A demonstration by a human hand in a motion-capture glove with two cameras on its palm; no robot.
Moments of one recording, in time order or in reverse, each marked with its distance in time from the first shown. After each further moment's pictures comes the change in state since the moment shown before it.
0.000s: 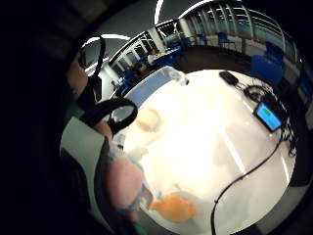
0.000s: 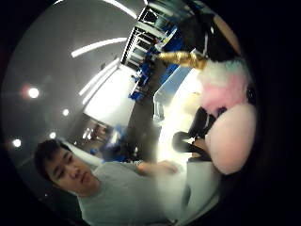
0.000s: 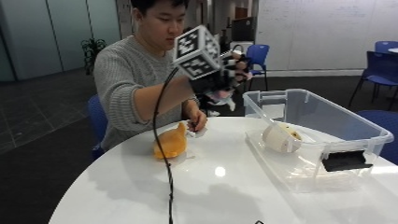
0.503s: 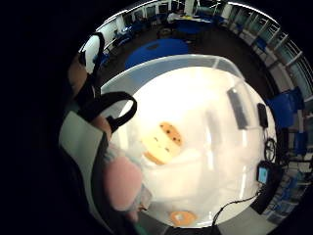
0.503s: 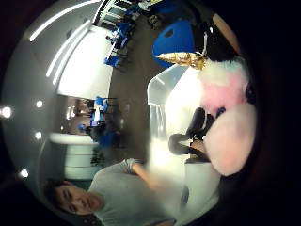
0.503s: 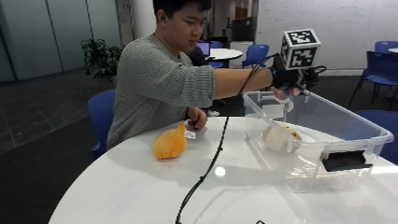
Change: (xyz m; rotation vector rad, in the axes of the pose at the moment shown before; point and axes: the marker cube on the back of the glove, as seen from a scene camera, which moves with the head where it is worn) arm -0.083 -0.164 0.234 -0.467 0.231 -0.085
